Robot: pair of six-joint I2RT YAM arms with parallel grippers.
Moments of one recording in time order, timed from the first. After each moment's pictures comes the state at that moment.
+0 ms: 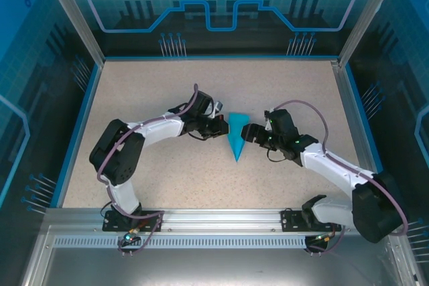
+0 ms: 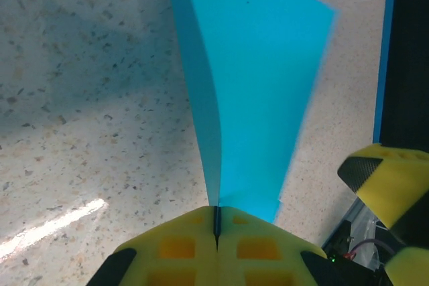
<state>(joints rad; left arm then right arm) -0.55 1.81 1.10 -0.19 0.54 -0.77 0.48 1.23 0.65 -0.19 -0.19 0.75</state>
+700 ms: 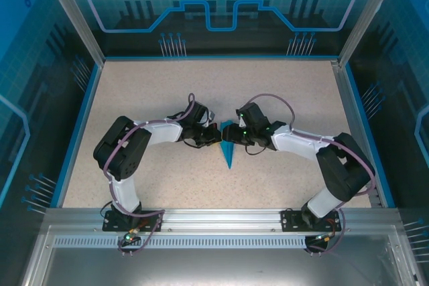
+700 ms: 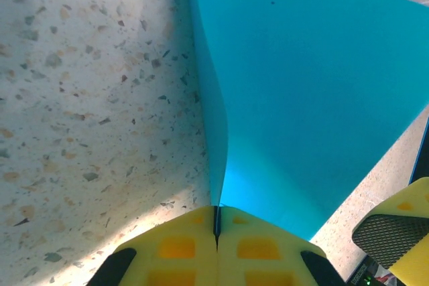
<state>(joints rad) -0.51 1.85 0.98 -0.11 0.51 -0.81 0.62 1.60 0.89 -0.17 -0.22 0.74</state>
